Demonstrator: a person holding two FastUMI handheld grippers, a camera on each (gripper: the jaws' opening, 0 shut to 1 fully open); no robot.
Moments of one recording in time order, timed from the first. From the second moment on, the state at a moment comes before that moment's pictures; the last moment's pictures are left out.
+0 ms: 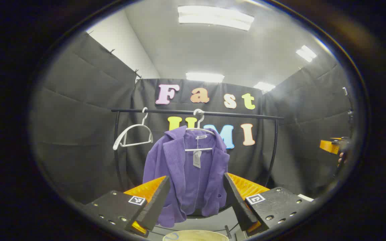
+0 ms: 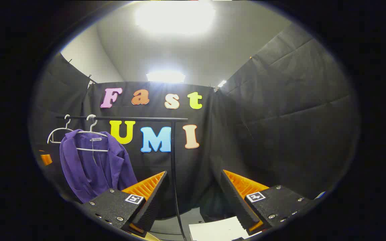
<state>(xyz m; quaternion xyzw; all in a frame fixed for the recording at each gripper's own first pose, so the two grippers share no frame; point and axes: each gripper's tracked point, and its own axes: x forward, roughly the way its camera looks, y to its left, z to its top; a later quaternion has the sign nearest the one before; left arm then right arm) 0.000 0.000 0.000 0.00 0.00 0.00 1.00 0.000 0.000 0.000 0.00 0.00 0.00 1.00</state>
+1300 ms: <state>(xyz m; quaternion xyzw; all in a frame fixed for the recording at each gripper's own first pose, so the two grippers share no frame) -0.011 0.049 0.005 -0.02 0.01 0.07 1.00 0.051 0.193 0.023 0.03 0.05 0.17 0.98</state>
